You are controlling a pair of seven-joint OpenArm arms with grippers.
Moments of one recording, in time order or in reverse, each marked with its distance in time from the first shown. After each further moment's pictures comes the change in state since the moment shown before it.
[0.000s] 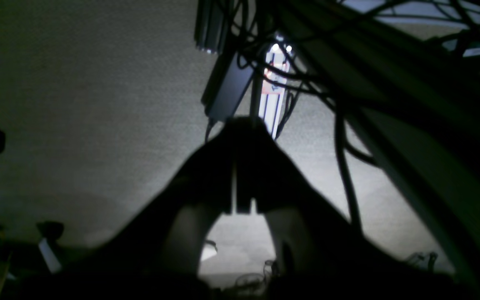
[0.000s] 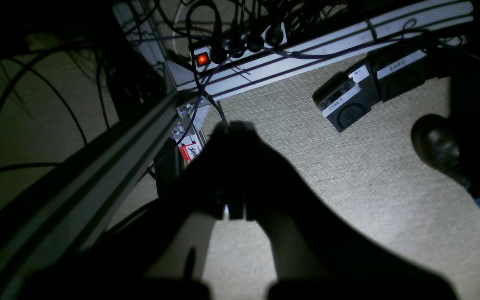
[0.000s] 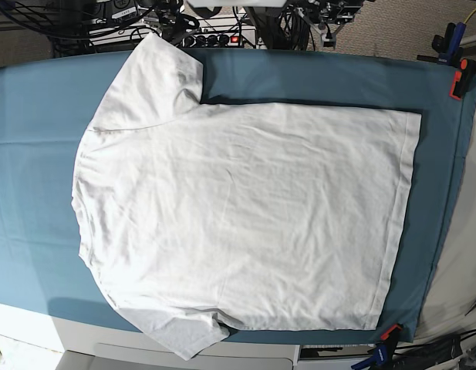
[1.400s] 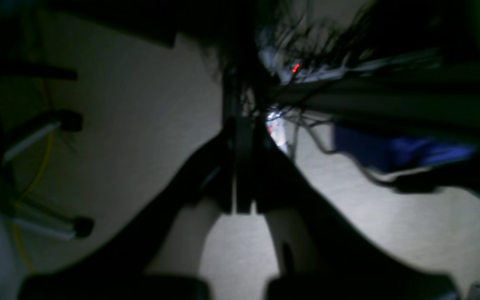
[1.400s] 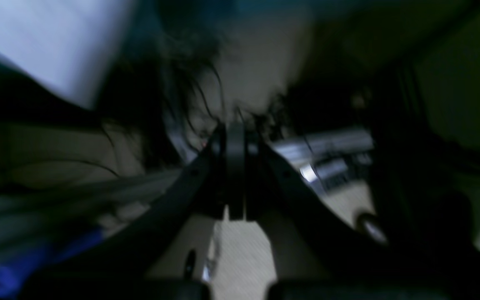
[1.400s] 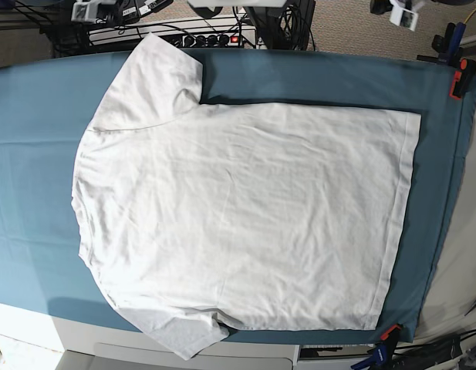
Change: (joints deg) left arm 64.2 -20.2 -24.4 106.4 -7.4 -8.9 18.1; right arm -59.2 5.6 1.7 90.7 26.8 7.5 -6.8
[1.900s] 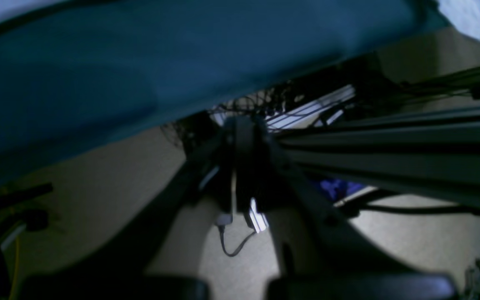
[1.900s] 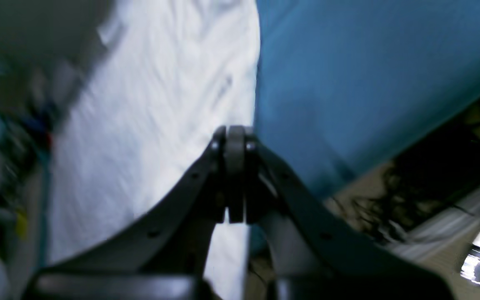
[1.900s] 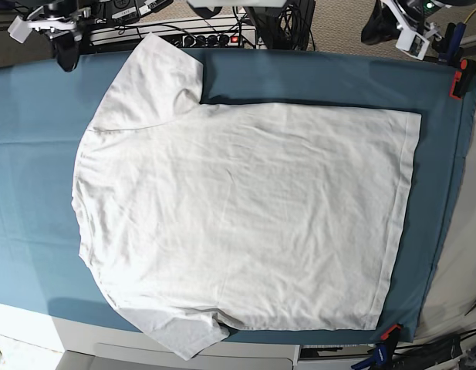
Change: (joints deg) left arm -6.4 0.0 -9.7 5.9 -12.4 -17.9 6.0; right arm 11.6 -10.9 24.7 7.4 45.4 7.9 -20.5
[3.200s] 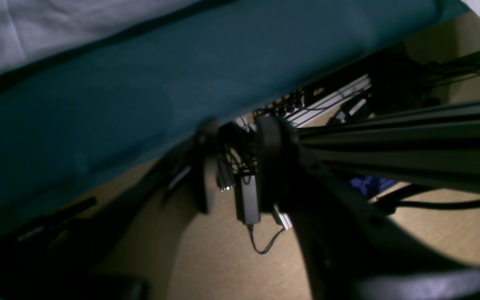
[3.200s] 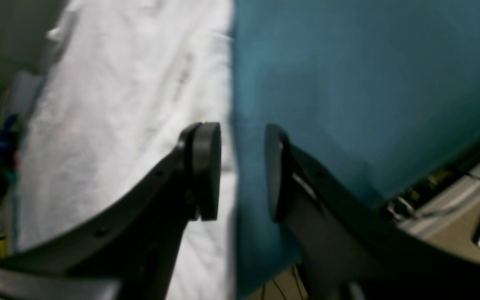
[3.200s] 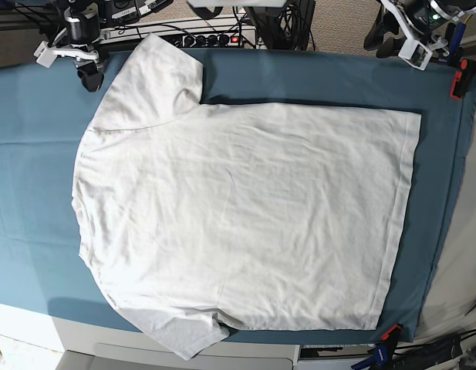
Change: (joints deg) left arm -1.7 -5.0 0.0 0.0 2.3 0.0 0.0; right arm 16.2 -4.3 -2.5 -10.0 -15.5 -4.6 -5.4
